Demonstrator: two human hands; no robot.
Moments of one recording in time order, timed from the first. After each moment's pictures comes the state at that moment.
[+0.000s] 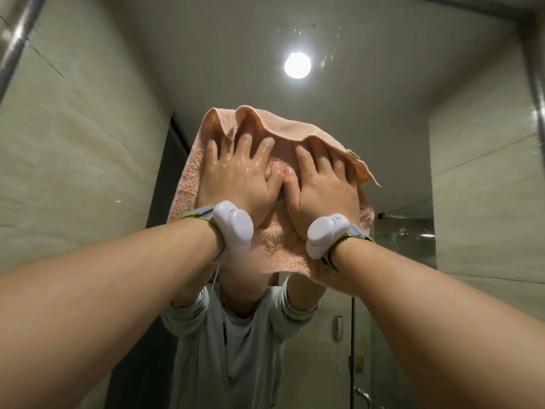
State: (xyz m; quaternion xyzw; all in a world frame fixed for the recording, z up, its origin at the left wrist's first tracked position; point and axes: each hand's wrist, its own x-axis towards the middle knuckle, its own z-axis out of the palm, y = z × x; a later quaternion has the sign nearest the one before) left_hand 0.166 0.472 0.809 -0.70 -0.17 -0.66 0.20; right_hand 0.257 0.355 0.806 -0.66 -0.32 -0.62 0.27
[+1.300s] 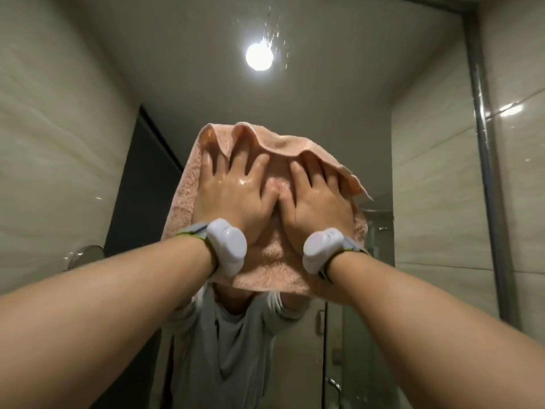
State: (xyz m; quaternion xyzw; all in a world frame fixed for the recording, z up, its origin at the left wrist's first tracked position) left_hand 0.232 0.387 0.778 -0.73 -0.17 -0.62 0.21; right_hand 0.319 0.259 0.777 -0.69 -0.34 -0.58 0.25
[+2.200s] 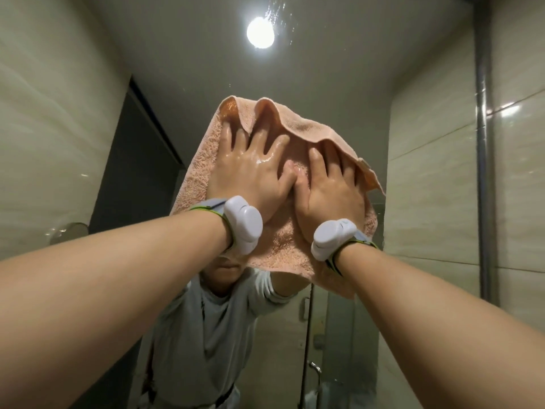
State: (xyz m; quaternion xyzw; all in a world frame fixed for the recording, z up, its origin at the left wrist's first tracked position) left_hand 0.245 0.367 0.787 -0.73 -0.15 -0.63 0.22; right_hand 0.336 0.250 0.774 -0.69 -0.29 -0.61 0.25
